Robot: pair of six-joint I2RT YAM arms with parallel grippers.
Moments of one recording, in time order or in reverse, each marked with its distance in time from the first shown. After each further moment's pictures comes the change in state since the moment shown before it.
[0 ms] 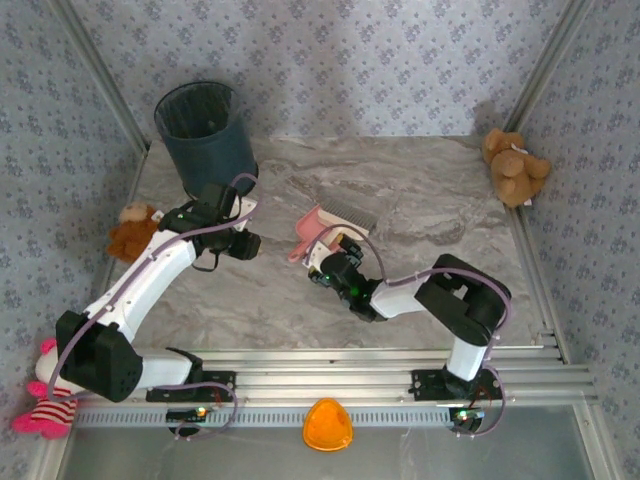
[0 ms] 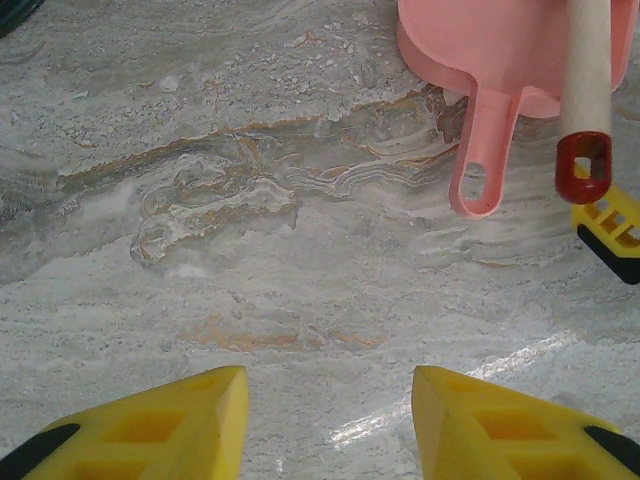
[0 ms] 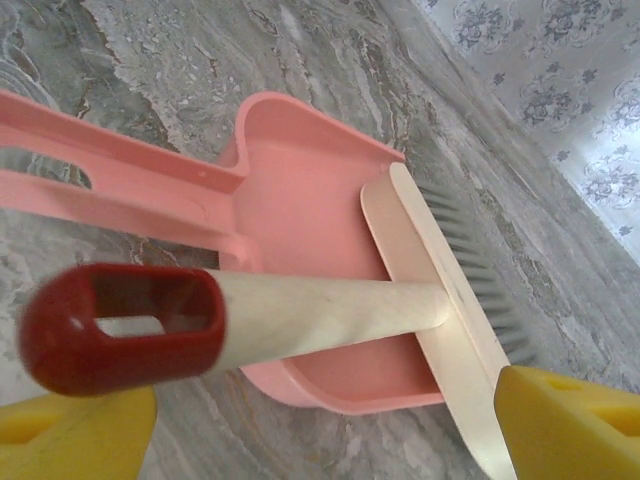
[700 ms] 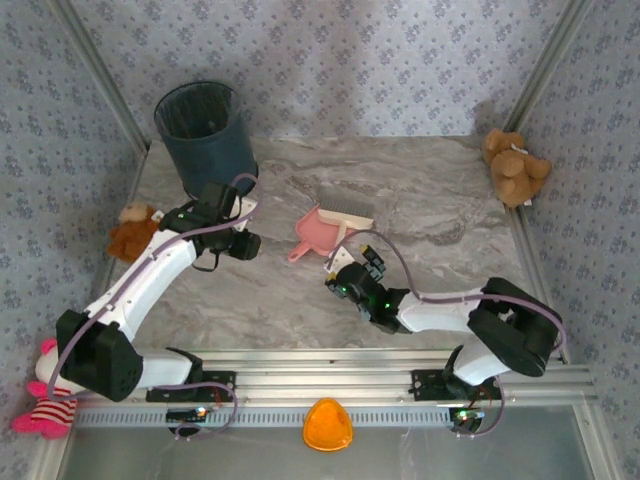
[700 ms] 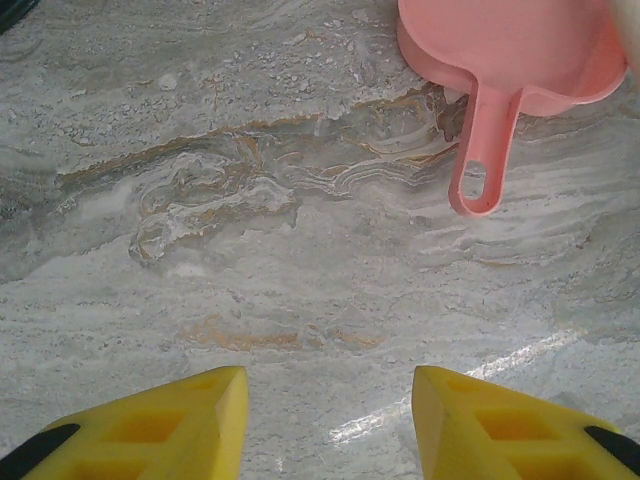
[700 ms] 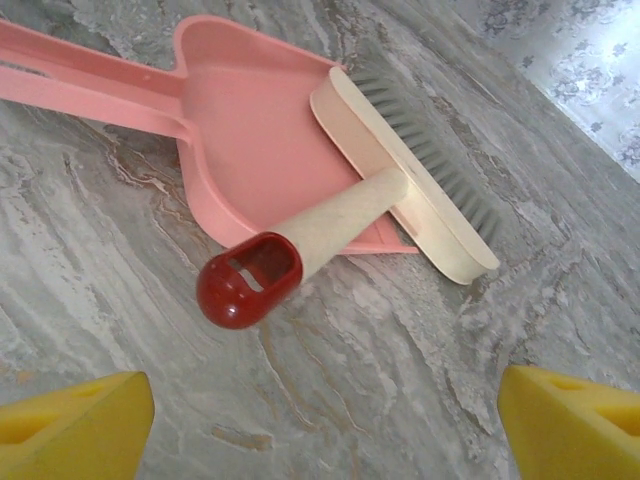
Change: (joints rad) left arm 0.000 0.006 0.000 -0.001 0.000 0.000; right arm 0.035 -0.308 -0.138 -0.259 0.064 0.207
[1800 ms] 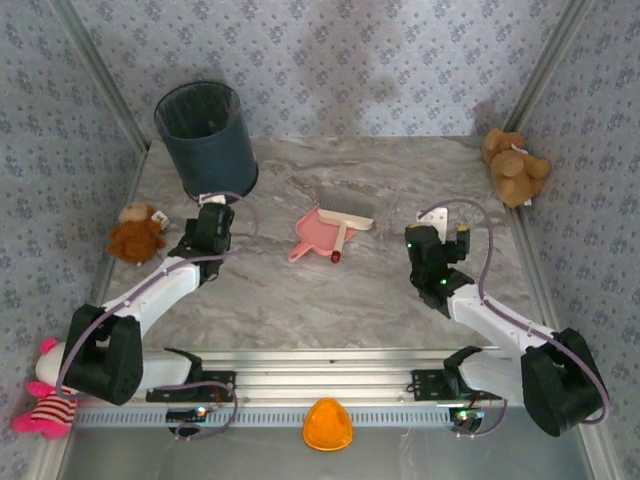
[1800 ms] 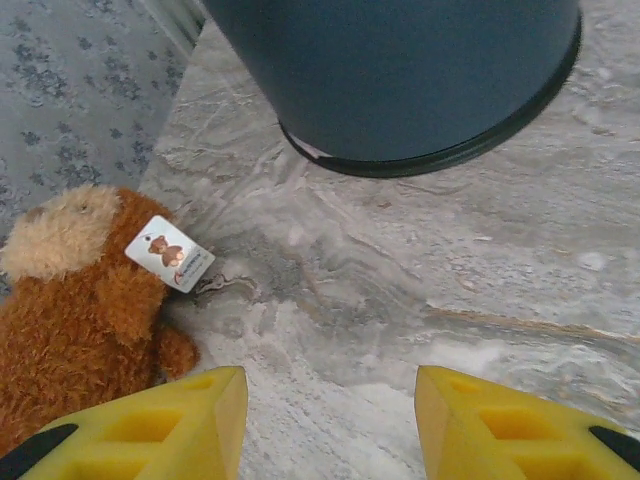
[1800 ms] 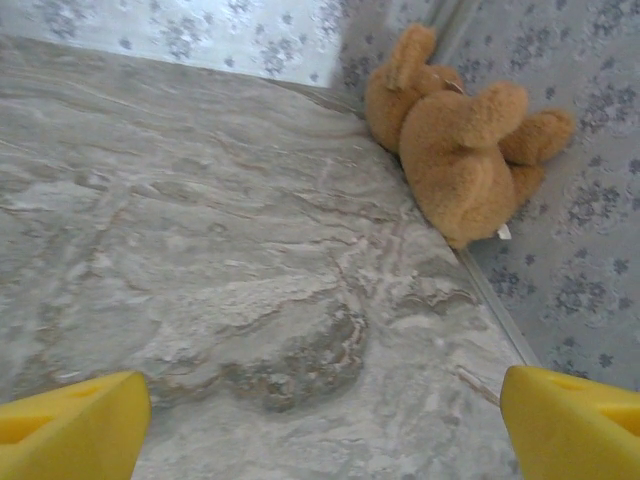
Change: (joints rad) left arm 0.068 -0.024 -0.418 0.791 -0.663 -0.014; right arm -0.531 -0.329 -0.023 -0.196 0.196 0.182
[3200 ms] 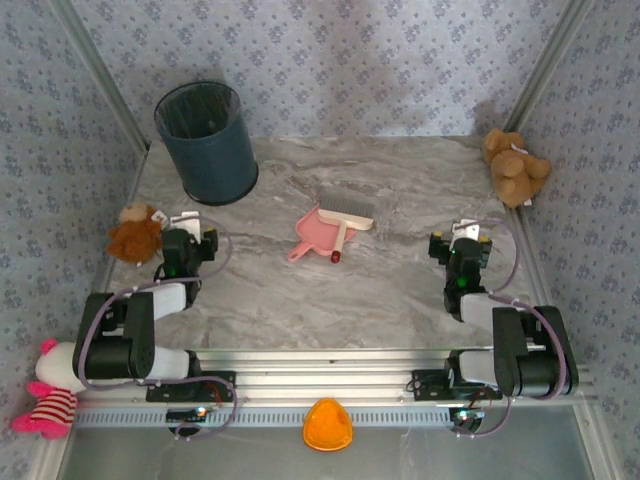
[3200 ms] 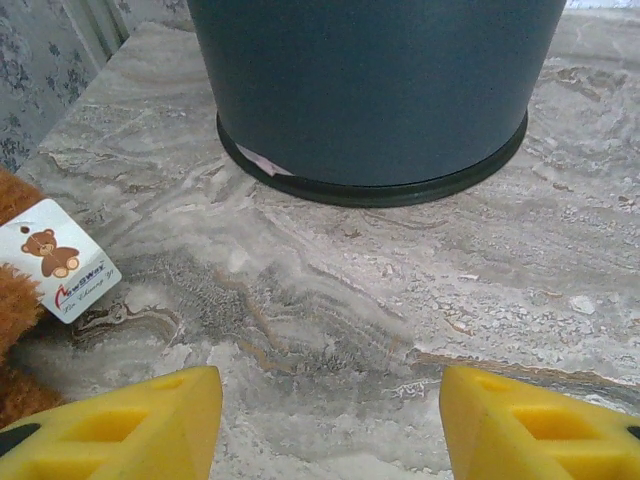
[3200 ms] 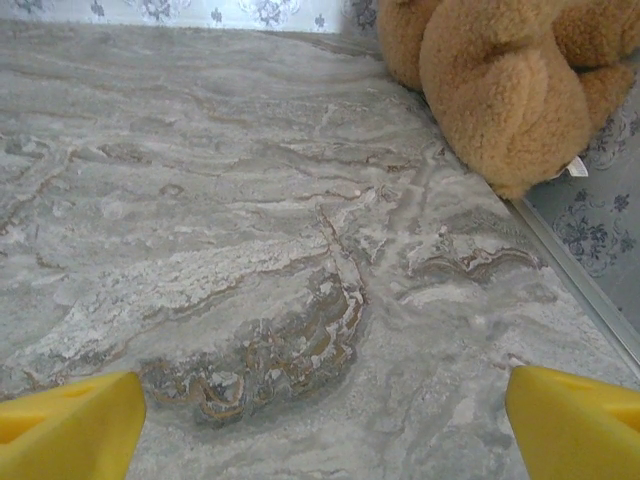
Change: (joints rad) left arm 0.322 0.100 -0.354 0.738 0.539 0.020; right arm -0.444 0.175 -0.249 0.583 -0.552 -0.073
